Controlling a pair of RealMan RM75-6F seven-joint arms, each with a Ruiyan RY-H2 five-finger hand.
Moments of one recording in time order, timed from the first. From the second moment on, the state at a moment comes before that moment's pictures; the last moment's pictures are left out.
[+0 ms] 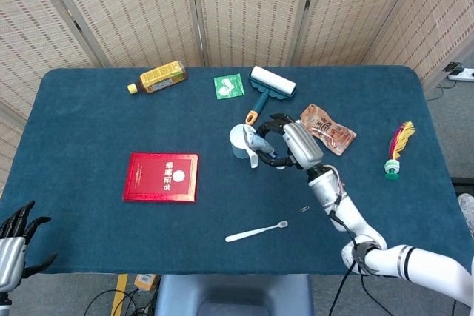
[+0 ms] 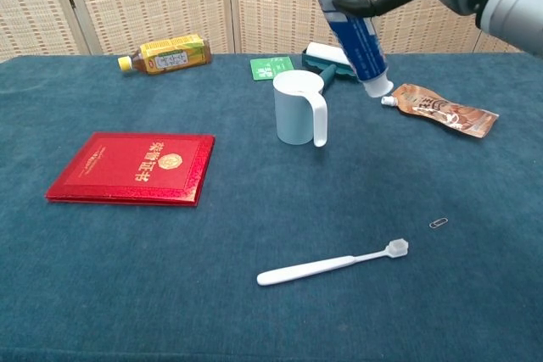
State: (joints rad) left arm 0.02 -1.17 0.01 -1.55 1.52 1.53 0.01; right arm 0.74 -1.47 0.36 -1.53 -1.30 1.05 0.34
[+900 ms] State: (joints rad) left arm 0.03 -1.18 0.01 -1.53 1.50 1.52 0.00; right arm 1.00 -1.81 0.54 -1.04 -1.03 0.92 0.35
